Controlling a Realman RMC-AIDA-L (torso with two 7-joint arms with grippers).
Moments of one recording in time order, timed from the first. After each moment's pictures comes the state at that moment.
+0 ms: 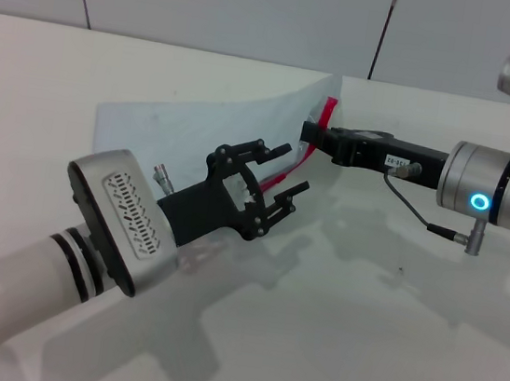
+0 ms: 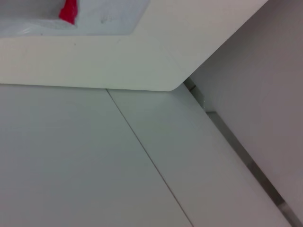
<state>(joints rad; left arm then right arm) -0.65 -2.04 0.04 -0.28 1.95 1.13 0.24 0.95 2.03 -0.22 -0.05 -2.24 -1.08 1.50</state>
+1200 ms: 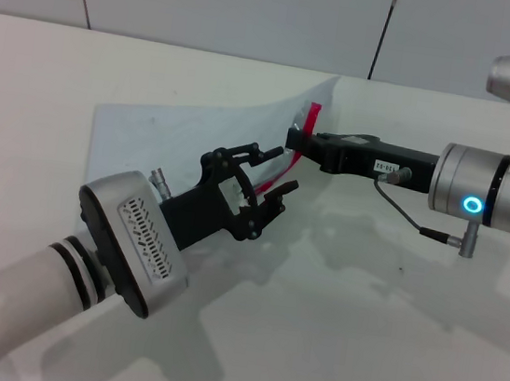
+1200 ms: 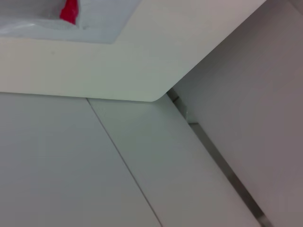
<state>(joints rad) -0.63 -2.04 0.01 -0.32 1.91 1.10 0.46 0.97 2.03 -0.25 -0.05 -2.24 -1.12 1.50</state>
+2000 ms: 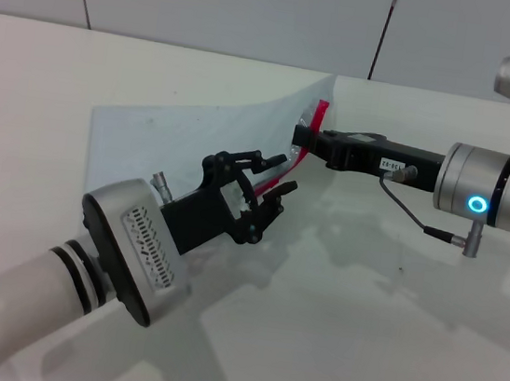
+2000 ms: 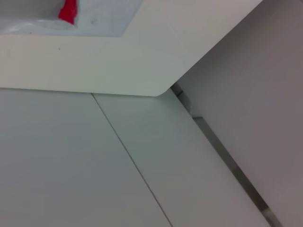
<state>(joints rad) -0.63 -2.04 0.01 -0.33 1.91 1.10 0.50 0.96 2.03 -0.24 -0.06 -2.23 -1.11 1.50</state>
